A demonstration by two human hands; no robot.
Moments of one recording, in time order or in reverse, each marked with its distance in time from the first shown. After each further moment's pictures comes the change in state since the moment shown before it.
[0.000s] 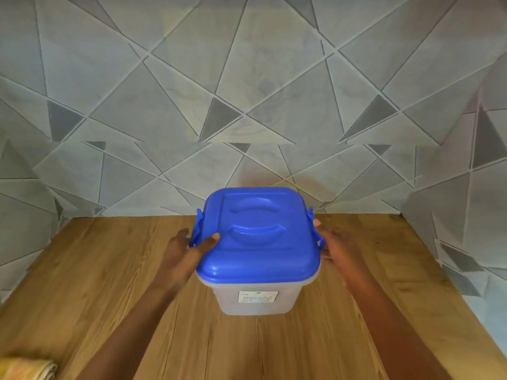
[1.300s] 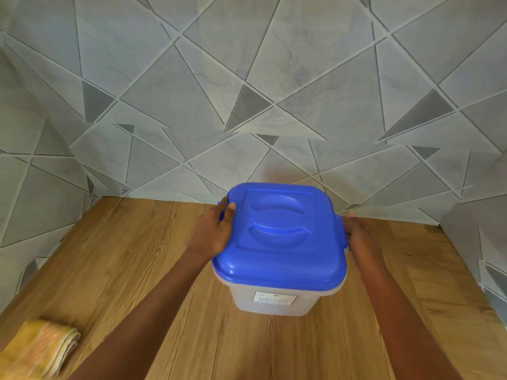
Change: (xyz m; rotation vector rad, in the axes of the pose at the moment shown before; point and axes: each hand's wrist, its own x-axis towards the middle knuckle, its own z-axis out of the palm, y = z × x) left_hand 0.058 0.000 0.018 0.289 0.048 0.197; right_hand 0.058 -0.001 0.016 0.002 0.023 -0.029
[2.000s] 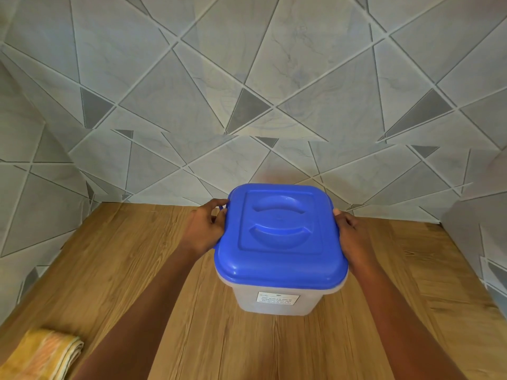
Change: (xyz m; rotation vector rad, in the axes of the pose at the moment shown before) left_hand 0.026 -0.022 -0.019 0.043 0.023 0.185; right_hand -0.022 -0.021 0.022 0.072 -0.042 -0.112
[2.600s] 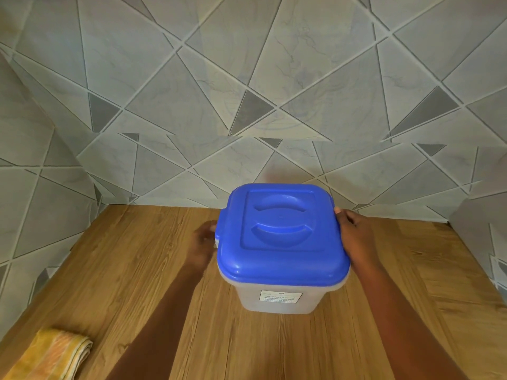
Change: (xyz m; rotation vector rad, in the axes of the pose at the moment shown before) left_hand -0.032 -0.035 0.011 -0.448 -0.004 -0.269; right_hand 0.003 -0.001 0.005 -0.031 0.033 -0.061
